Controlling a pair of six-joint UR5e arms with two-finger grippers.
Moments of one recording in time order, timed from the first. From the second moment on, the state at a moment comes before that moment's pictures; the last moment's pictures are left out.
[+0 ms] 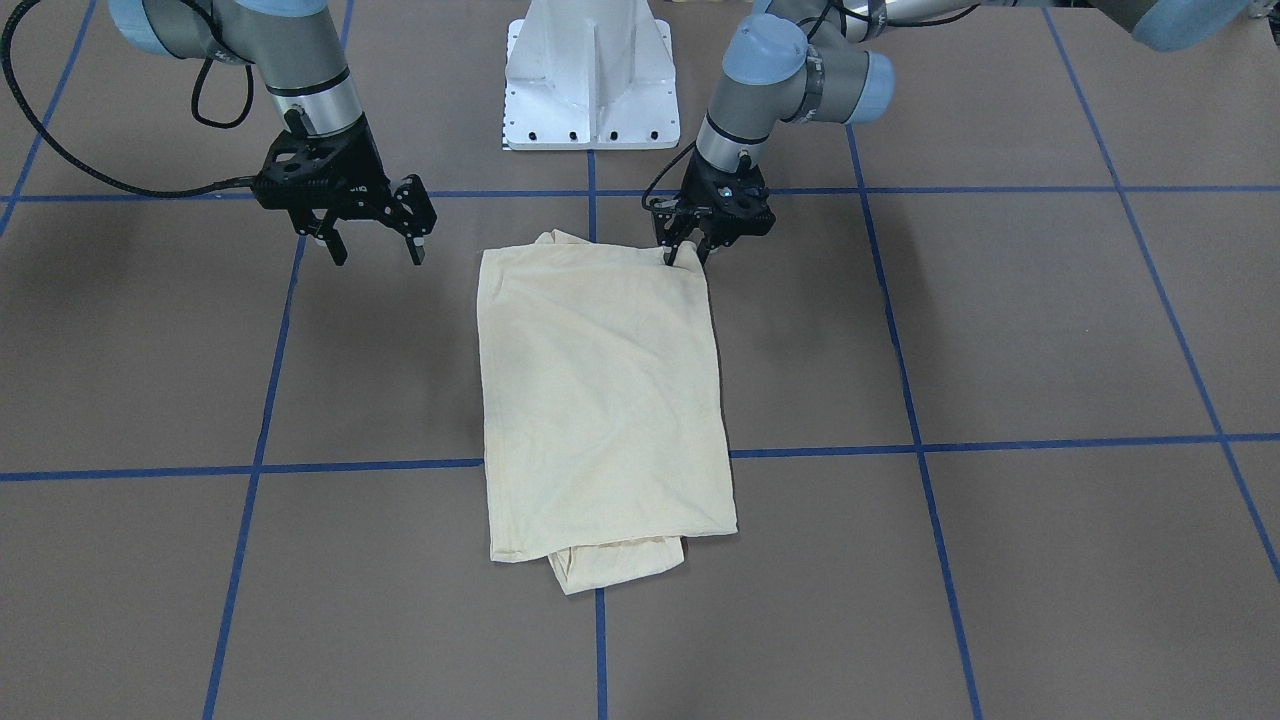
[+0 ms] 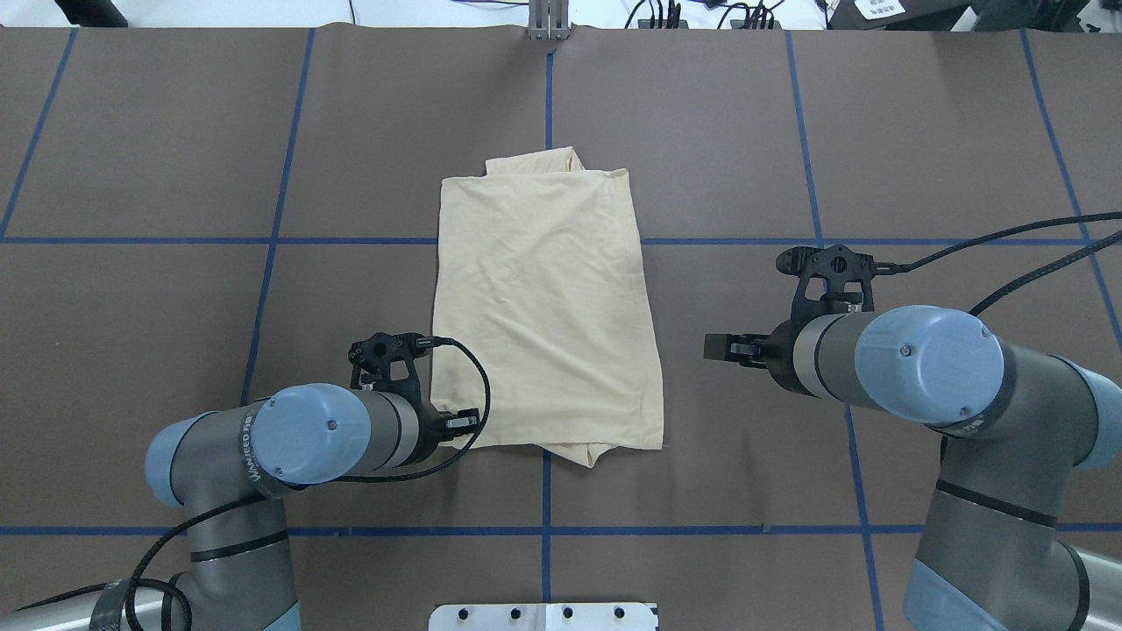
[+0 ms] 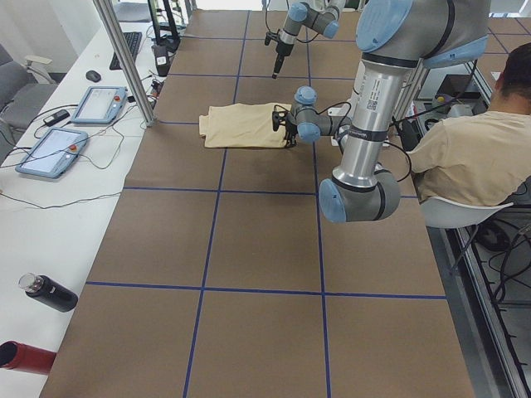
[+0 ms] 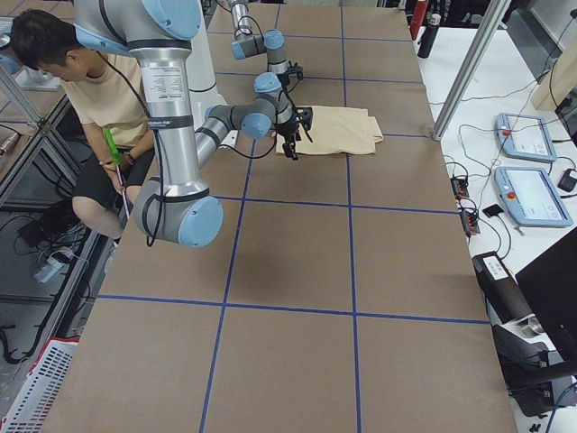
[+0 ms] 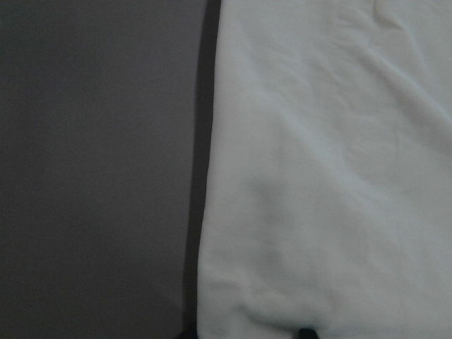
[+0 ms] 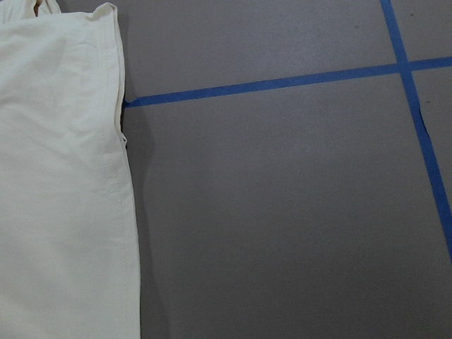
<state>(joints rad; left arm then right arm) -0.31 -1.97 -1.78 -1.98 -1.63 -1.51 0.46 -1.39 2.09 -1.38 1.59 1.37</state>
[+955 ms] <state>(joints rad) -0.31 -1.98 -1.79 -1.98 -1.62 -1.51 0.31 -1.21 1.99 -1.47 1.46 1.77</state>
